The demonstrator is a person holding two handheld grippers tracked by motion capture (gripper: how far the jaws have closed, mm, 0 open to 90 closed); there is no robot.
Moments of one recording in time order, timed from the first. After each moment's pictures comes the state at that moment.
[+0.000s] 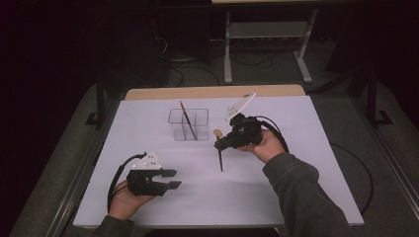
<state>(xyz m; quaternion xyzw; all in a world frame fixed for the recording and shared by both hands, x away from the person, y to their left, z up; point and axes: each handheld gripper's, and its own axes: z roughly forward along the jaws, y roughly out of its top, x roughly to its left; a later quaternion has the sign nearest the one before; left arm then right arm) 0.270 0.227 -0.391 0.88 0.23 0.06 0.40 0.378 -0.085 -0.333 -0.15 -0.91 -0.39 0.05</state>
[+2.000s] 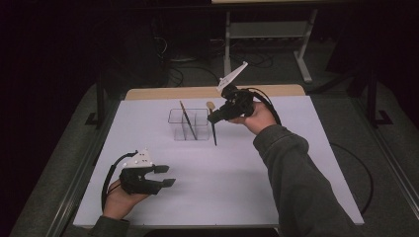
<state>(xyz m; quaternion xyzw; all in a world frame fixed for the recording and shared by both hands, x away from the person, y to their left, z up) 0.270 0.244 -0.389 0.87 0.26 0.08 0.42 0.429 -0.067 -0.285 -0.15 -0.91 -0.39 0.01</state>
